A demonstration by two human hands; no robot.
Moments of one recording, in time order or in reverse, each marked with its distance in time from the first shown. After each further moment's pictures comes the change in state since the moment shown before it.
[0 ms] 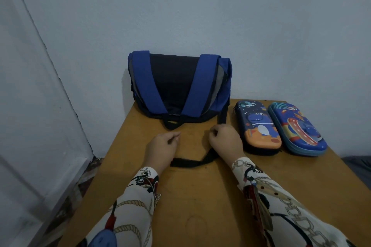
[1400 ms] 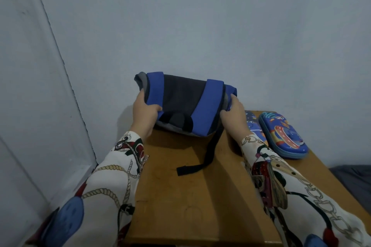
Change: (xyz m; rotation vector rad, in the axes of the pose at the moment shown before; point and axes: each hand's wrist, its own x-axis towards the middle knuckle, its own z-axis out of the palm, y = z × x) left_hand 0.009 0.122 -0.099 -0.511 0.281 -0.040; right_hand 0.009 -0.042 -0.094 0.554 0.216 0.156
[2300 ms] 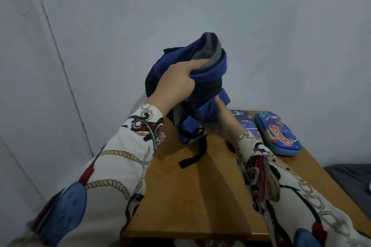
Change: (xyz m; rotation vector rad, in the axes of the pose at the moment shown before) left_hand -0.029 0.104 0.047 0.456 -0.379 0.497; right_hand -0.020 -0.018 0.003 0.635 -0.362 0.400
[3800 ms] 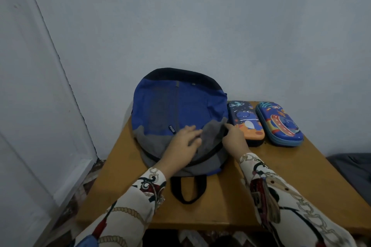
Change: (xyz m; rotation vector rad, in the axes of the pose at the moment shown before) left_hand -0.116 -0.102 0.105 -0.051 -0.229 -0.248; right_hand -0.020 0.067 -0.046 -0.960 0.240 -0.158
